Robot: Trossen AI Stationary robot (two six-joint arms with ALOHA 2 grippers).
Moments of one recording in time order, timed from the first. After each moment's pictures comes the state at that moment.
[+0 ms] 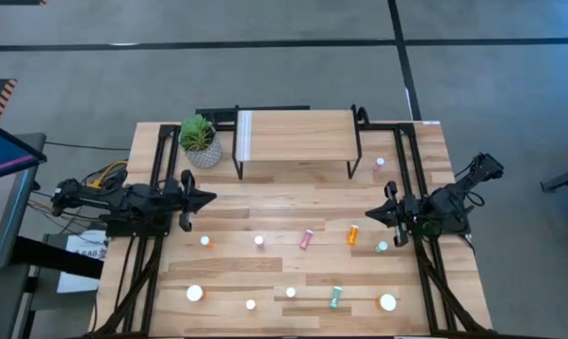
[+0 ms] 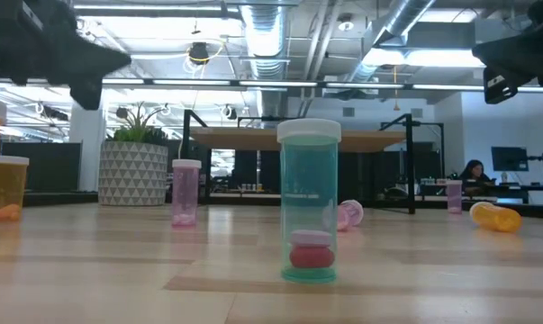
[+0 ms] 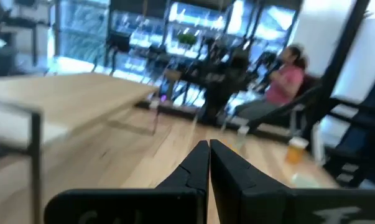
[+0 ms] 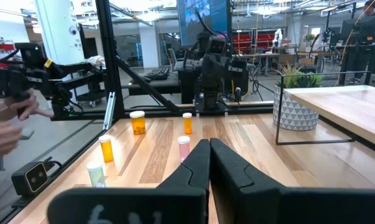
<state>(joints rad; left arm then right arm) -0.18 0.04 0.03 0.11 -0.31 -0.20 0.60 0.01 0.00 0.08 0.58 0.02</state>
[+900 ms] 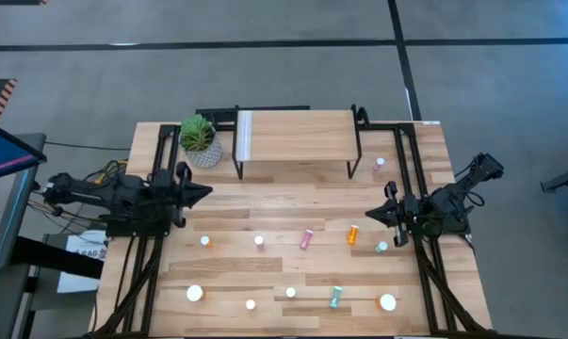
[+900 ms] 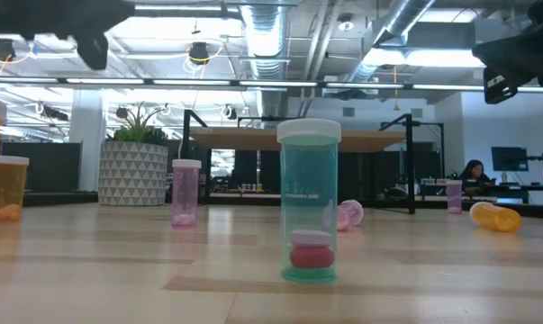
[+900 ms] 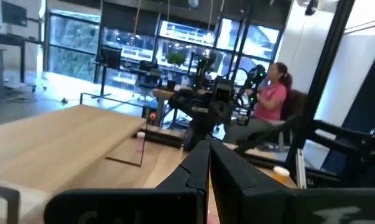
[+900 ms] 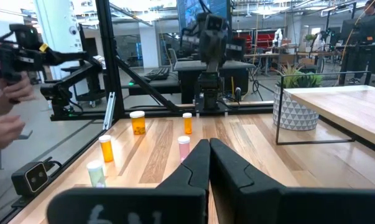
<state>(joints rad) -0.18 0.23 0.25 0.11 -0.29 -0.19 0.60 0.01 0.00 0.08 0.58 0.02</state>
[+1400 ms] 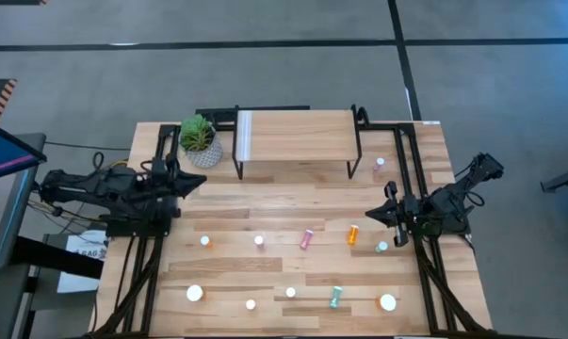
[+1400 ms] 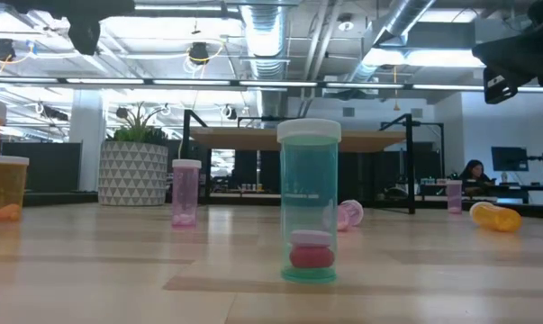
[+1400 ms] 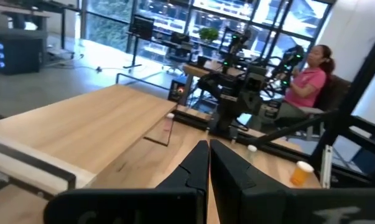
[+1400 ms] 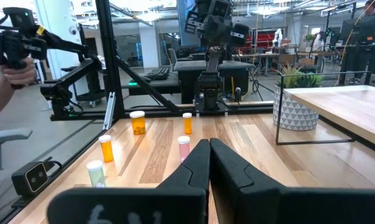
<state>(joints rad) -0.18 0.28 0.48 -0.22 -0.41 -0.28 0.60 0.01 0.00 0.08 0.58 0.02</state>
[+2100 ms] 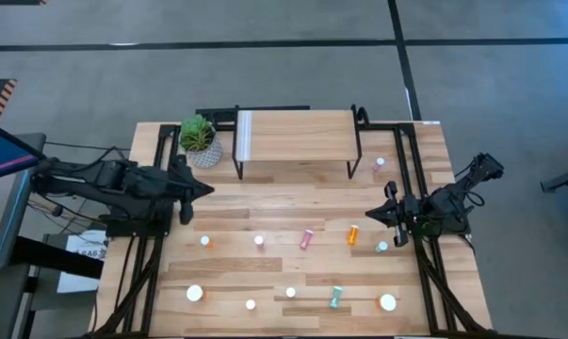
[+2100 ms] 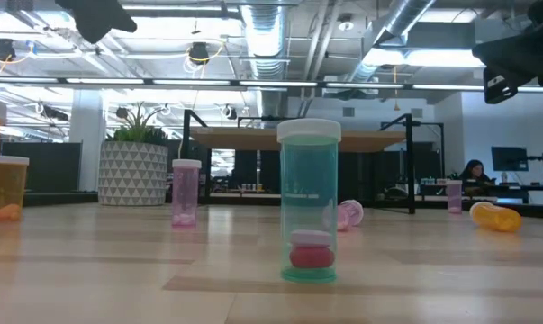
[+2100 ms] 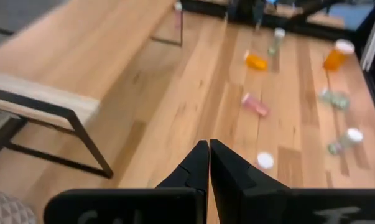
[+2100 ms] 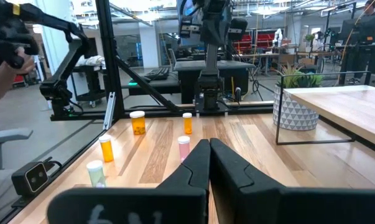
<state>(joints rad) -0.18 0.69 0.85 -0.77 -0.32 -0.33 0.60 0.01 0.00 0.08 0.58 0.02</state>
